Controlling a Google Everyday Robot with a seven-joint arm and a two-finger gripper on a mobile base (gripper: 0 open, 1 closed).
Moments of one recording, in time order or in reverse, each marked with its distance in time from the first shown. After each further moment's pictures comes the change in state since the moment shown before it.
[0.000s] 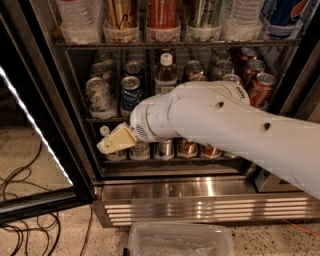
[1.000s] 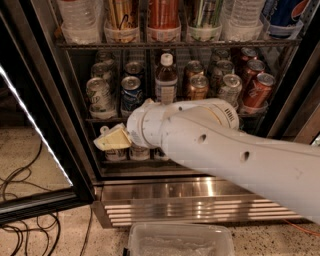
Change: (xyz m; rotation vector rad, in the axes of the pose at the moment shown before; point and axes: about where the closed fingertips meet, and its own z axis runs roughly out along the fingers) arm -0.006 -0.006 0.019 0.100 -0.116 0.038
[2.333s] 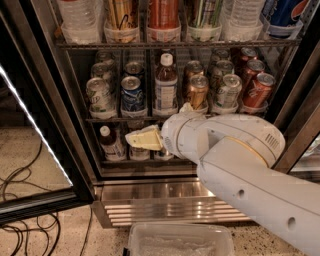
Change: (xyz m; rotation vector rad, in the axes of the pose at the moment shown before) arm 0.035 -0.050 -0.057 0.190 -0.049 0.127
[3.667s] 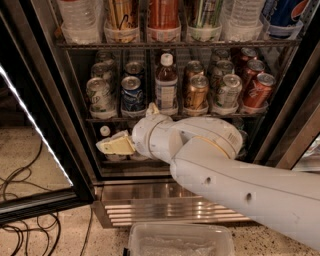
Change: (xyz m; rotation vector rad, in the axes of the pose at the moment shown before) arm -0.012 0.070 0.050 -0.191 -0.087 -0.093
